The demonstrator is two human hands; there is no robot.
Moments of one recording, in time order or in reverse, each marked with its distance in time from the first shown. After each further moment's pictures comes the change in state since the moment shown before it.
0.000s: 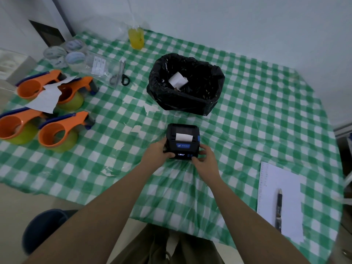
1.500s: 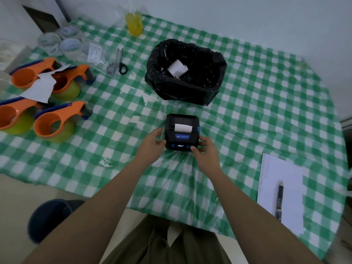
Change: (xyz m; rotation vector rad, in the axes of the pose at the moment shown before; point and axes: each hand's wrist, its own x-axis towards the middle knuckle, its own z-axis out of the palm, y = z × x) left_hand -0.015 0.002 0.001 -0.112 0.119 -0.102; right_hand -0.002 -0.001 -0.004 -0.040 -0.004 -0.021
